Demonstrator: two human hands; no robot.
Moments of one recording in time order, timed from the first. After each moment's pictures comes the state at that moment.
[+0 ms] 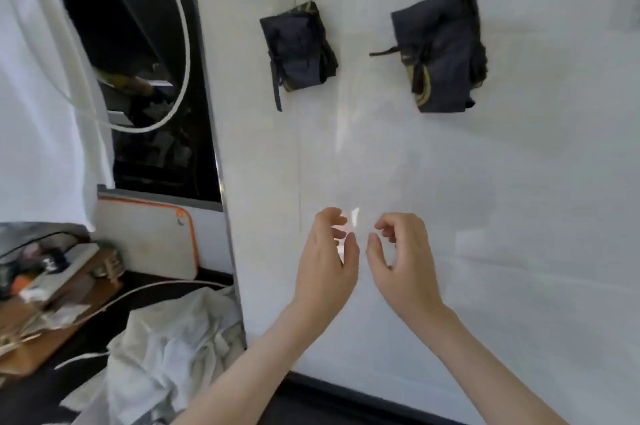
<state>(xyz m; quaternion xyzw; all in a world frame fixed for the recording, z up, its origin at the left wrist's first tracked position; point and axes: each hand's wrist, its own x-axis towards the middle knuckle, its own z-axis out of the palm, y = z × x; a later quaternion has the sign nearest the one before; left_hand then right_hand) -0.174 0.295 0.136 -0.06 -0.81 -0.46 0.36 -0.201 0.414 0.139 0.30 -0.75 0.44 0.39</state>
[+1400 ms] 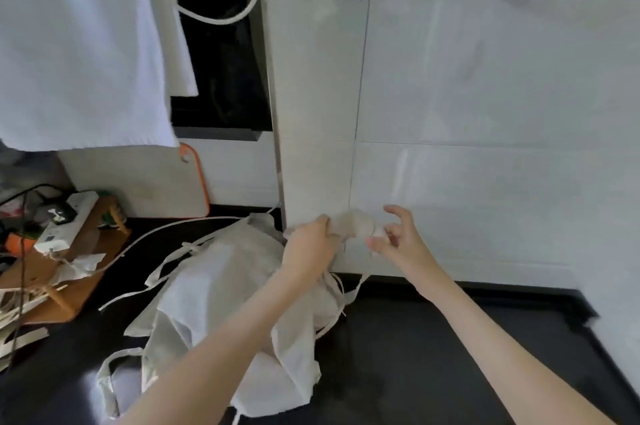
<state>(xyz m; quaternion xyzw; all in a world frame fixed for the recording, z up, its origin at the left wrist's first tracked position) -0.111 0.154 0.053 -0.04 -0.95 -0.30 0.06 -0.109 0.330 0.037 0.07 -0.79 0.61 -0.03</state>
